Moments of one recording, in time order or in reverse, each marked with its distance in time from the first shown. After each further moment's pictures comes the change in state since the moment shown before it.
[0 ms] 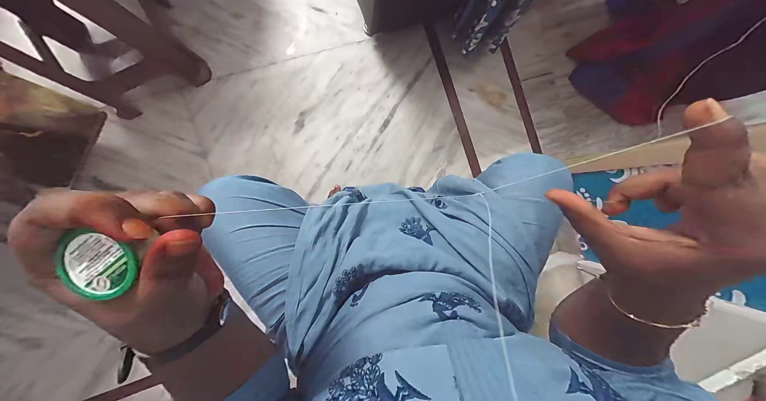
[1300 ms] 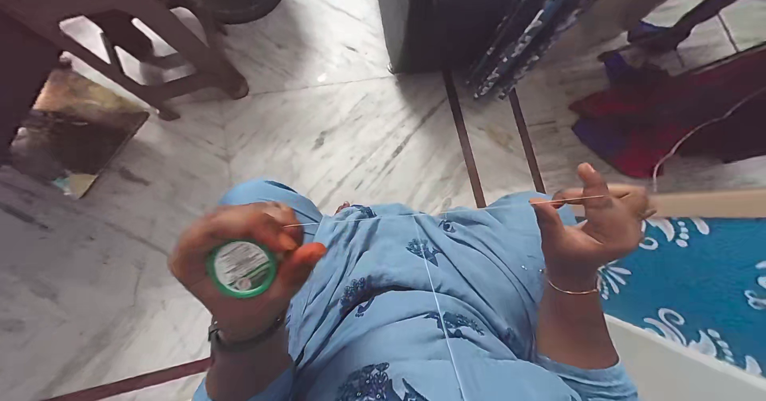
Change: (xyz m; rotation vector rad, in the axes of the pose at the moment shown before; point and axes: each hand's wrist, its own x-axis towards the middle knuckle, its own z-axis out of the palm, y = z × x) left_hand -0.011 0.028 0.058 0.096 -0.101 0.223; right_hand -0.009 0.022 0.069 0.153 0.233 -0.034
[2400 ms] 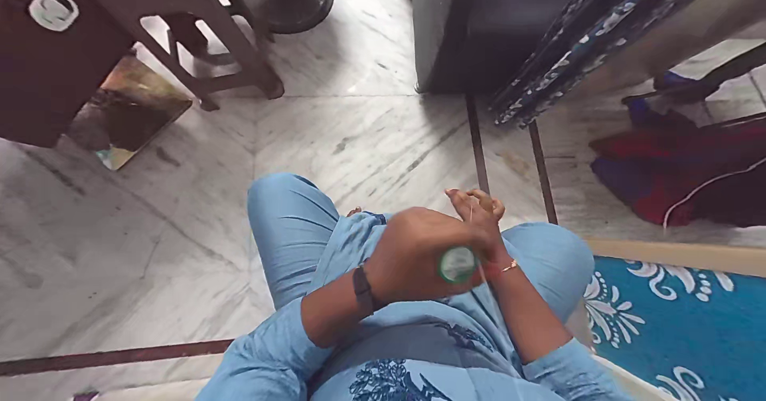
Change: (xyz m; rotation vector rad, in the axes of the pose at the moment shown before) left_hand 0.006 0.003 0.102 -0.047 -0.423 0.038; right_hand -0.049 -0.008 0.107 0.057 -0.688 -0.047
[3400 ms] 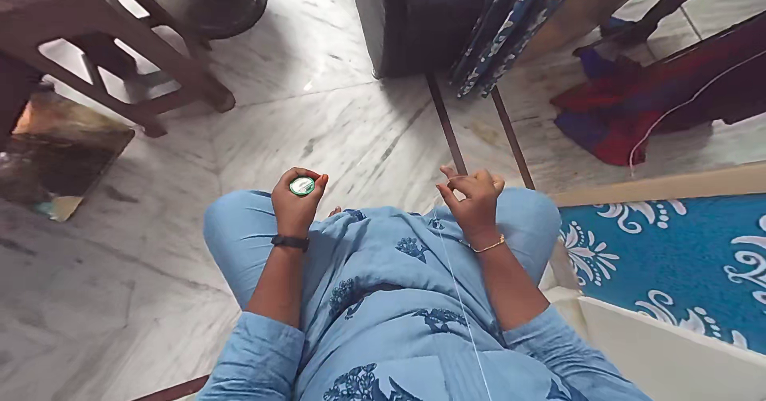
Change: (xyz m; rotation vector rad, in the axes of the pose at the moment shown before) left_hand -0.067 -0.134 -0.055 0.232 0.433 -0.789; right_hand -0.015 0.018 -0.018 -0.026 0.347 0.207
